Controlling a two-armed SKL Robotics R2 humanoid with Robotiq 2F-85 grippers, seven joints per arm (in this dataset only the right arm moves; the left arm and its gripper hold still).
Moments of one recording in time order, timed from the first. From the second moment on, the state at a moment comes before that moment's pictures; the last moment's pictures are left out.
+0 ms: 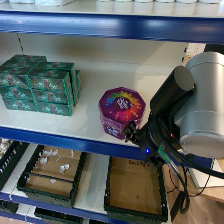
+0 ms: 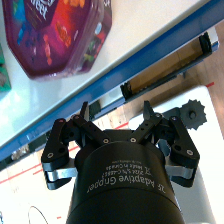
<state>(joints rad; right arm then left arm) -1.30 -0.89 0.85 -2.09 -1.27 1.53 -0.33 0.08 0.22 -0.35 -0.32 0.27 0.20 -0.01</state>
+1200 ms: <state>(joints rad) -1.32 -0.81 0.85 -1.97 -1.11 1.53 -0.45 0.08 0.22 -0.35 -0.32 0.27 0.20 -0.01</state>
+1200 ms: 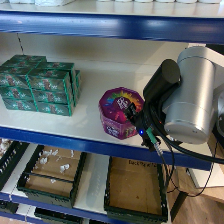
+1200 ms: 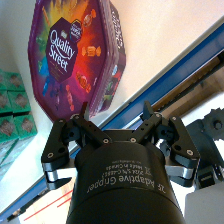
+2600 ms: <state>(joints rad) -1.32 -0.72 0.88 -1.75 -1.13 1.50 -0.52 0.08 0.22 -0.35 -0.32 0.27 0.20 -0.01</state>
